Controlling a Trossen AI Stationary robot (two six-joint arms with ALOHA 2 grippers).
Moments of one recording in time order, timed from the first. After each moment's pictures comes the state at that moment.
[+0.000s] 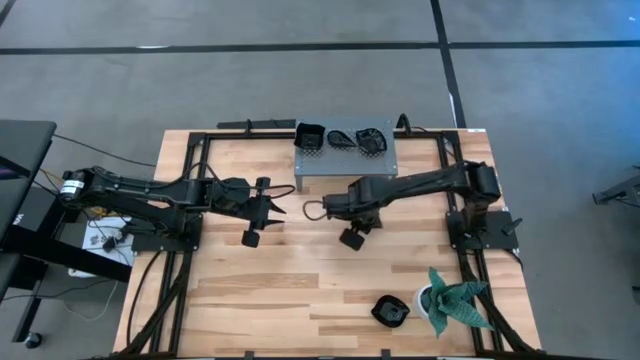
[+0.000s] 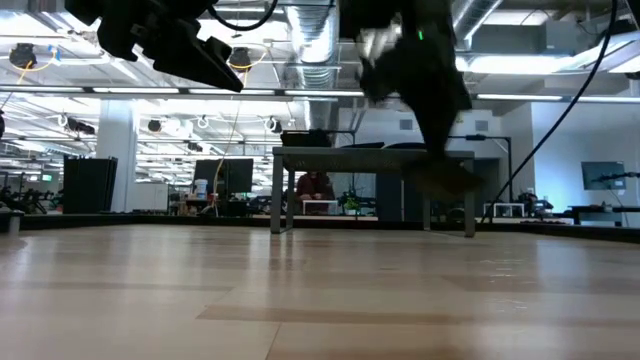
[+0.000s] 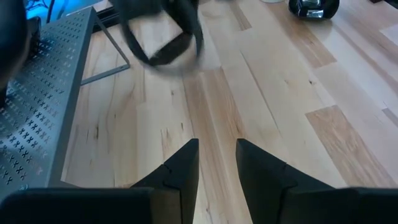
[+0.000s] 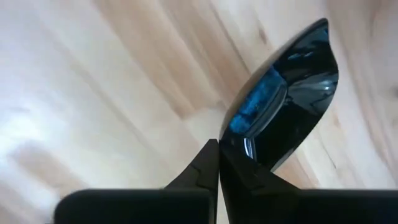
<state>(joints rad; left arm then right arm) -0.04 1.05 0.67 -0.19 -0.01 0.36 0.03 1.86 1.52 -1.24 0.00 0.59</state>
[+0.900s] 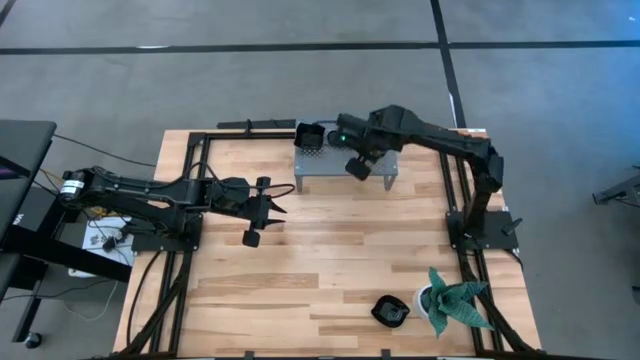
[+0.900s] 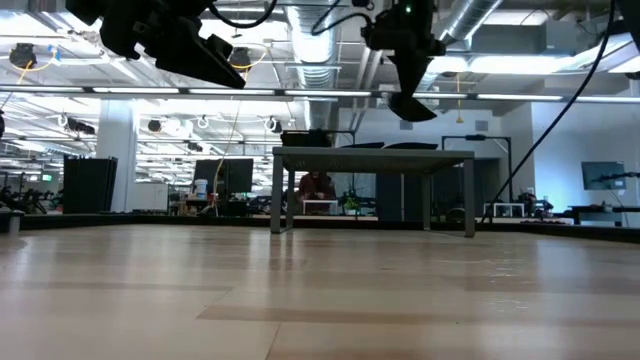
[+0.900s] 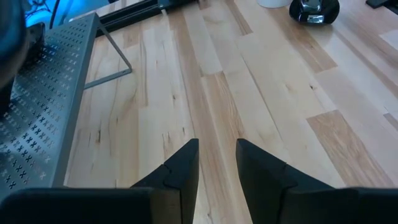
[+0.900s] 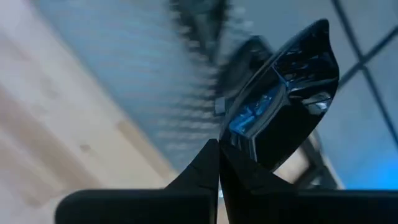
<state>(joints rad) -0.04 1.05 0.67 -0.18 -0.01 0.36 -0.28 1.82 1.96 -1.51 0.40 0.27</state>
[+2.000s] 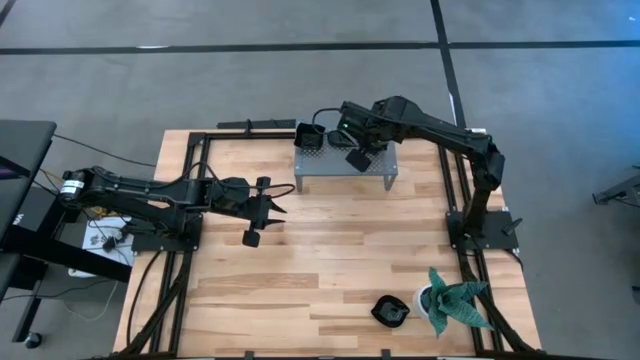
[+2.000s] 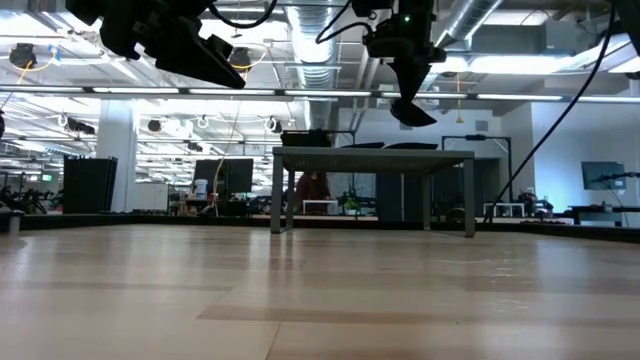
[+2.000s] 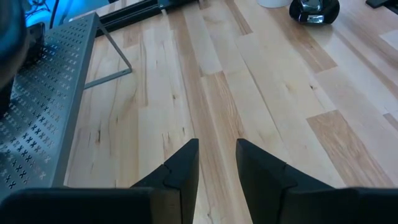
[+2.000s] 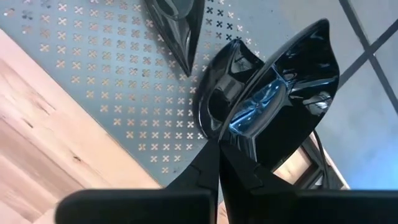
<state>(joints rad) -0.04 1.05 0.67 -0.18 -0.01 0.36 -0.35 1.83 1.95 -1.48 0.37 0.25</state>
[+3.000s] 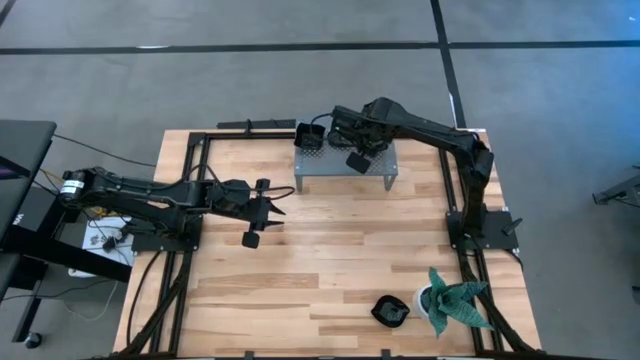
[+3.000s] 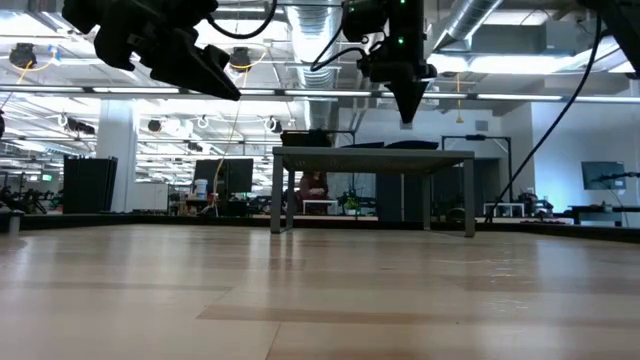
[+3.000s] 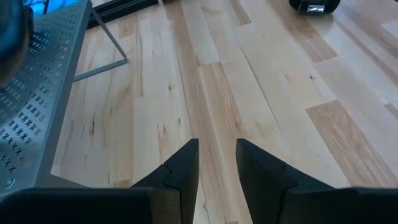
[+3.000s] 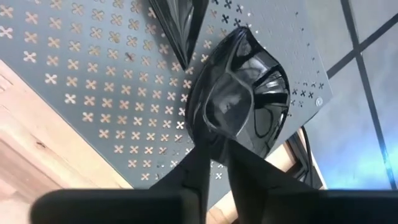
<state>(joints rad) -0.05 1.05 0.63 -0.16 -0.01 0.35 -0.40 1.91 1.95 -1.50 0.39 0.15</state>
